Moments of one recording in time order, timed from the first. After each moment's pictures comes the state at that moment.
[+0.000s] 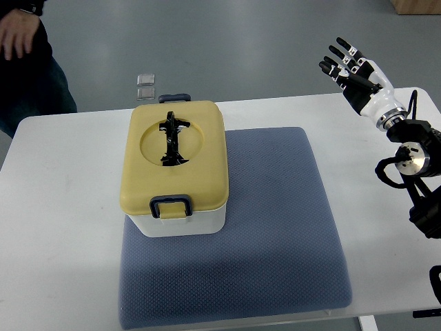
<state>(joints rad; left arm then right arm) 0.00 0.00 -0.09 -0.09 0.02 -0.23 -0.11 0.56 -0.17 1.37 0.91 -0.69 0.23 0.09</state>
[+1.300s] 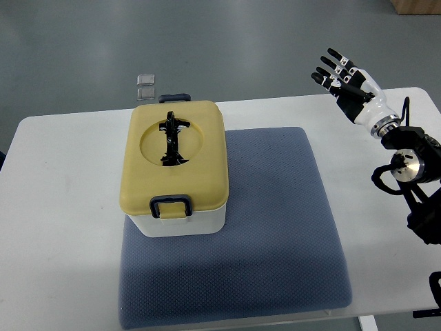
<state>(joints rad) 0.00 0.00 -0.09 -0.09 0.02 -0.23 -0.11 0.55 -0.17 1.33 0.91 -0.70 0.23 0.09</state>
